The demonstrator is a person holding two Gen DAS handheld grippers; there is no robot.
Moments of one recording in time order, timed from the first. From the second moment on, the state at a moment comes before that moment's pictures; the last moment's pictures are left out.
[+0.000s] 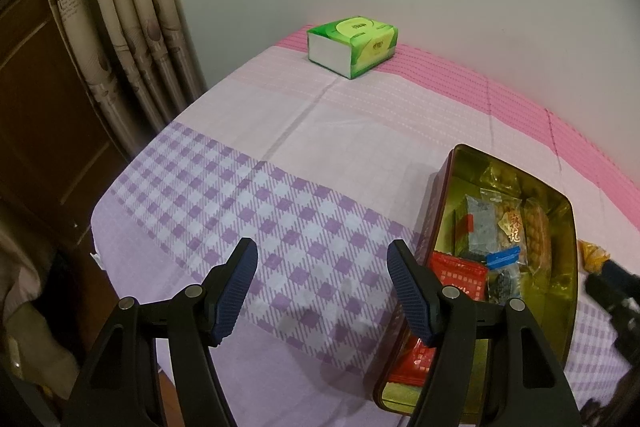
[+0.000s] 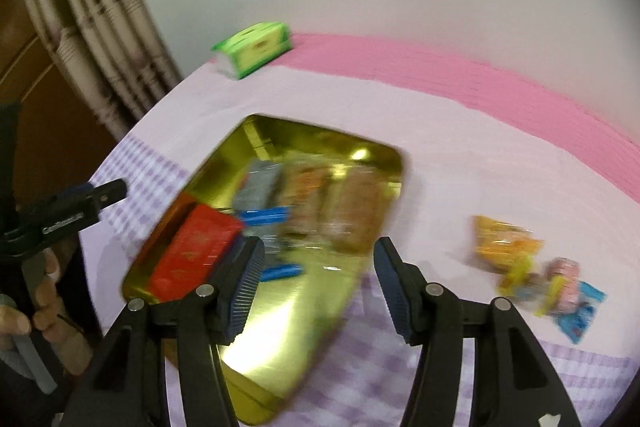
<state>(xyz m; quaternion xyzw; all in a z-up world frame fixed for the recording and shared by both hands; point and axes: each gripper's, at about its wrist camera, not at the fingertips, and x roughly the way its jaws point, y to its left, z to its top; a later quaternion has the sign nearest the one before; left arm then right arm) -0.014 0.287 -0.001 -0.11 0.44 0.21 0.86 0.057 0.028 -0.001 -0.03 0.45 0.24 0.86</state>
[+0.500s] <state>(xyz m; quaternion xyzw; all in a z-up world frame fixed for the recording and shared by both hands) -0.013 0.282 -0.005 -0.09 0.45 0.20 0.87 0.083 -0.157 -0.035 0.04 0.48 0.03 0.88</state>
